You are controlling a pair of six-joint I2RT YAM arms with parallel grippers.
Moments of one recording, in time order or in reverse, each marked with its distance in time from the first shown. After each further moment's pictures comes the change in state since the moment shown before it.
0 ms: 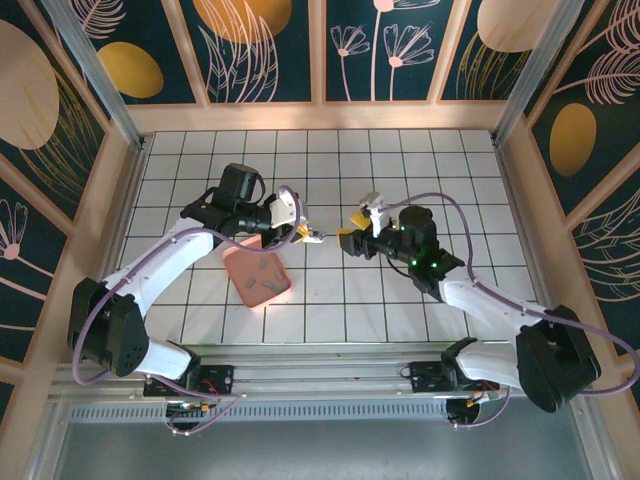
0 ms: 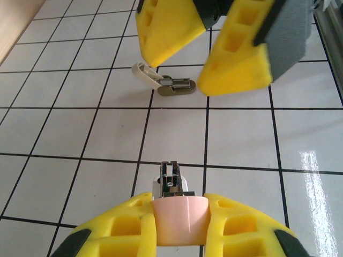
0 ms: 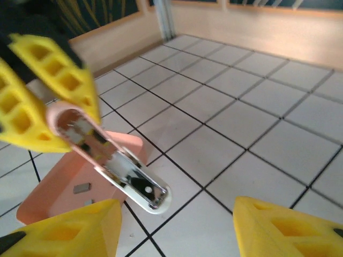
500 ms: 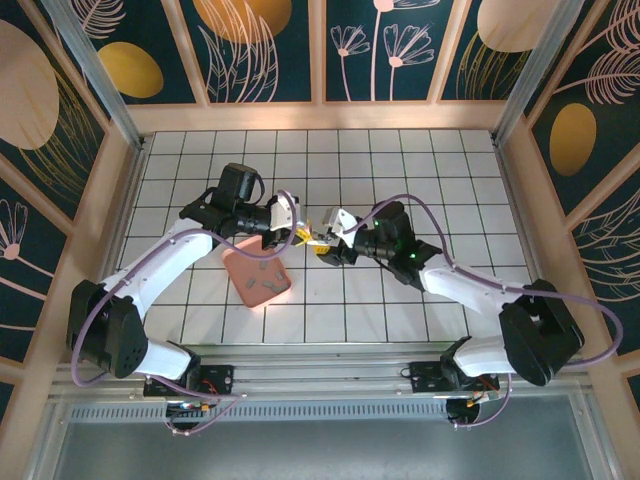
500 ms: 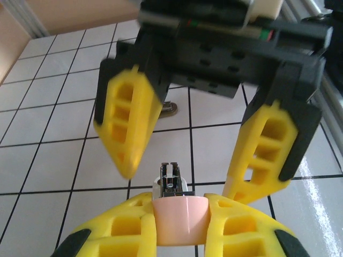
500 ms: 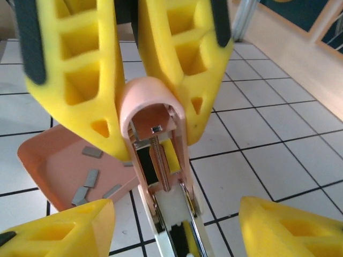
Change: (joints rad) left arm 0.000 -0.009 0.000 -0.002 0.115 0.083; right arm 0.103 0.183 0.134 -0.045 -0.107 -0.415
